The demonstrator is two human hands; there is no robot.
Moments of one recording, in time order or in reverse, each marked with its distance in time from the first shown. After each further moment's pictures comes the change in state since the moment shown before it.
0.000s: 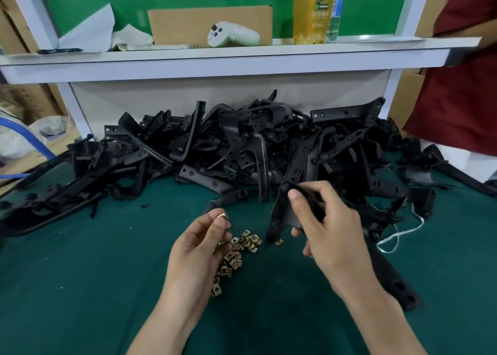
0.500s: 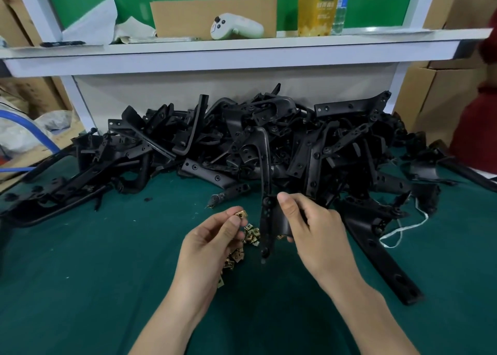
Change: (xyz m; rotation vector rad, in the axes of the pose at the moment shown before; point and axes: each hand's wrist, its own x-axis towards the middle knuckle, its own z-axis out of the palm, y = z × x) left_hand -0.004 -0.004 0.006 0.123 -0.065 -0.014; right_hand -0.004 0.014 0.016 -0.227 -0.111 -0.002
